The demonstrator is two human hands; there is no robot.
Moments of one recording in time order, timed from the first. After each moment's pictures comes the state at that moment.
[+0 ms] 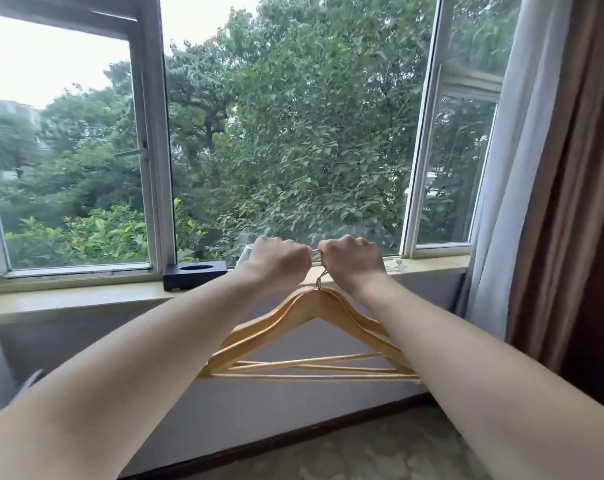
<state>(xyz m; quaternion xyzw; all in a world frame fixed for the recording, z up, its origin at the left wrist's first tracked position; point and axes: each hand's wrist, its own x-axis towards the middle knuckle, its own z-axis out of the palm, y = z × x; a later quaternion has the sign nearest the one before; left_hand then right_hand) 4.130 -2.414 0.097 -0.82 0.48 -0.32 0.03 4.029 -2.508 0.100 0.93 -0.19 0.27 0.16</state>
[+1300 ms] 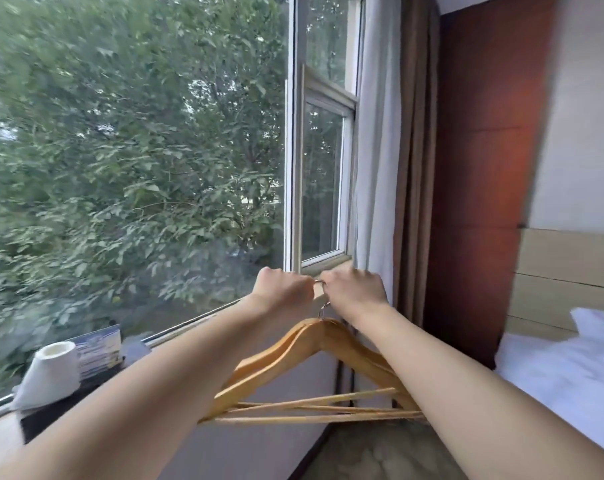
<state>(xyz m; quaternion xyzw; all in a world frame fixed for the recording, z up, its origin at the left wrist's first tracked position) 4.330 -2.762 0.084 -0.65 0.70 -0.29 -0.03 4.203 -2.794 0.082 0.83 -0.48 0.19 0.20</state>
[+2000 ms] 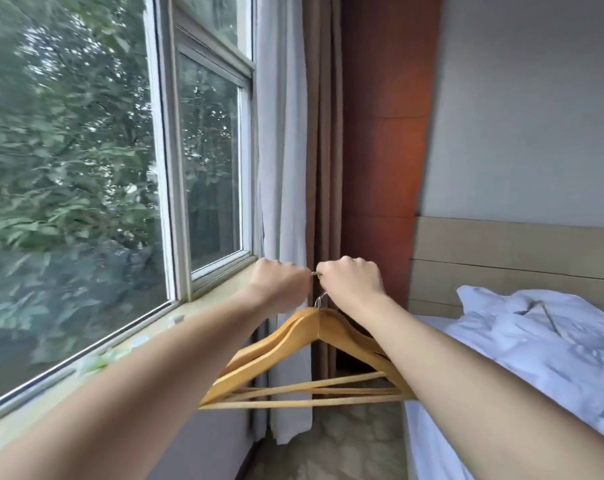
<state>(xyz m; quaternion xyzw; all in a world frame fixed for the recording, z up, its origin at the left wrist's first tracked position) 4.223 -3.077 0.071 -0.52 0.80 -0.30 -0.09 4.089 -3.056 0.074 0.73 -0.61 0.15 0.26</state>
